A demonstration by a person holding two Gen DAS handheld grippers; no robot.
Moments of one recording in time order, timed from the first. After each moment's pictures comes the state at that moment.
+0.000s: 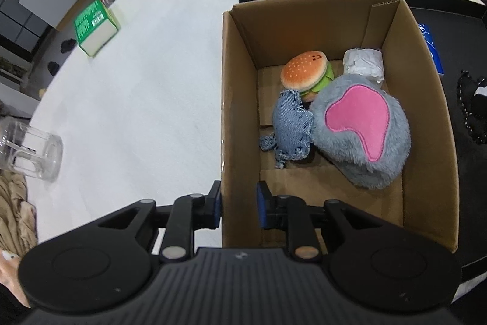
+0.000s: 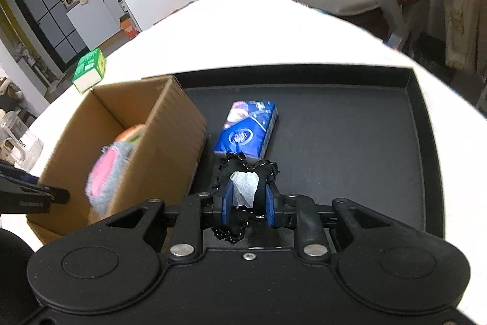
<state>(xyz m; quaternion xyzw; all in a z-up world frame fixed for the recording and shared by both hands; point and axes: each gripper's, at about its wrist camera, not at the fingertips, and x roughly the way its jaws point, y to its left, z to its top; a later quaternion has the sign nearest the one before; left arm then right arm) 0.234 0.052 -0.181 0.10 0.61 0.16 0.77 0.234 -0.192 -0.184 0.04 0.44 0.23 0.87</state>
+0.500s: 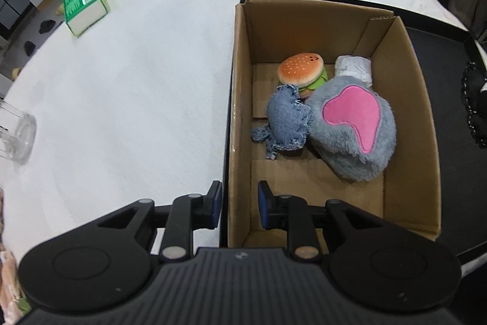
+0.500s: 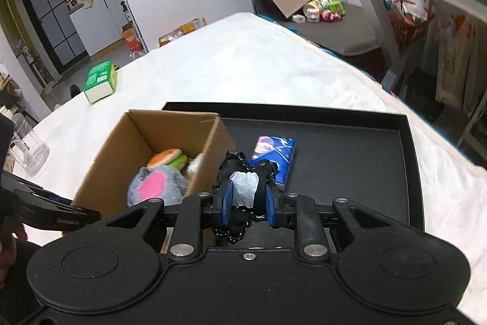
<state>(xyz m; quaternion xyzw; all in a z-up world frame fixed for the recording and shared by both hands) 0.219 0.078 -0.174 0.02 0.60 0.12 0.79 0.210 -0.160 -0.129 0.01 0.40 0.22 0.89</state>
